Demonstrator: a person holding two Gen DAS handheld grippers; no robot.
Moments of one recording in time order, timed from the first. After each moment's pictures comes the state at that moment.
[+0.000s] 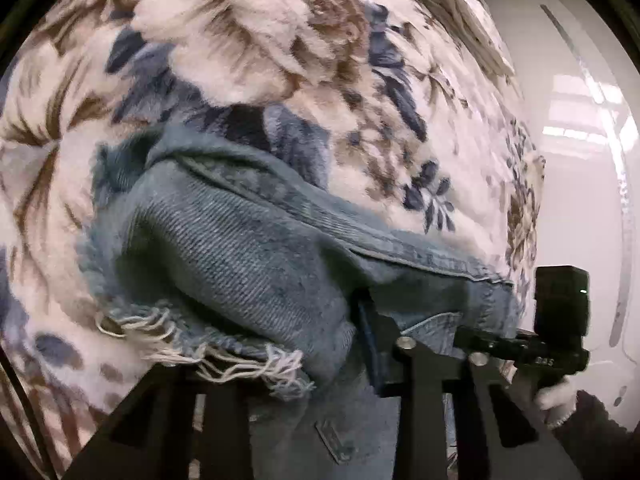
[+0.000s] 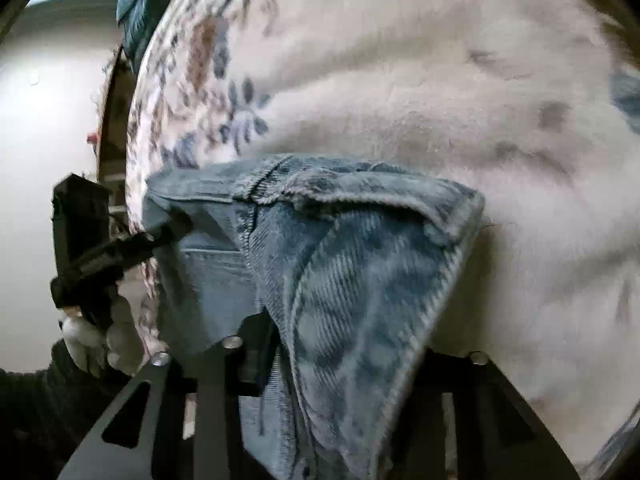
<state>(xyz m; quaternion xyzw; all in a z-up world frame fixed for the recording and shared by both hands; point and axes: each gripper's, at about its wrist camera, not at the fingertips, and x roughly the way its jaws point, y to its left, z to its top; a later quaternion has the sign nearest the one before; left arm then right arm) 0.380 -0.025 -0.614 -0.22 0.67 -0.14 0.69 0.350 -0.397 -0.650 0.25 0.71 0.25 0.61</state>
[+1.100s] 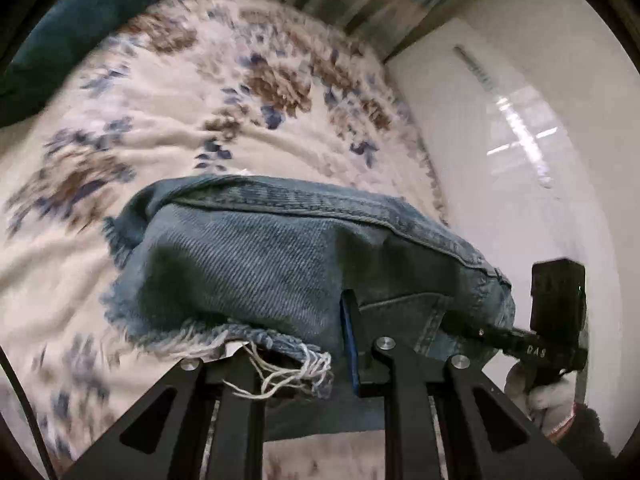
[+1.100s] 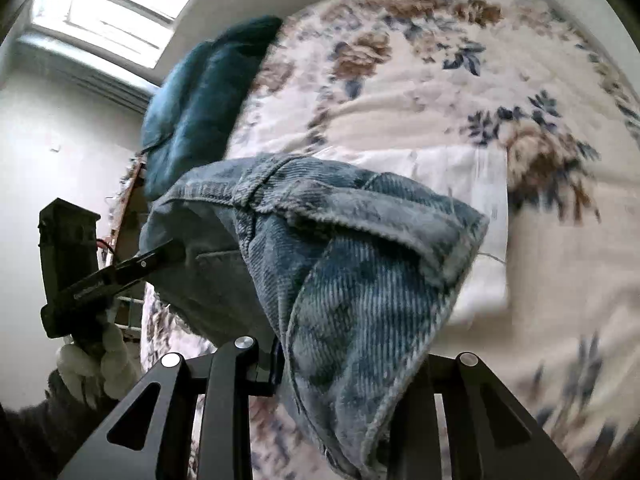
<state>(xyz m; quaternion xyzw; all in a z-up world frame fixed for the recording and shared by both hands) 0.829 -0.160 -0.457 -0.16 0.56 -0.23 0.78 0.764 -0.505 -0.475 0.26 0.57 0.20 0.76</state>
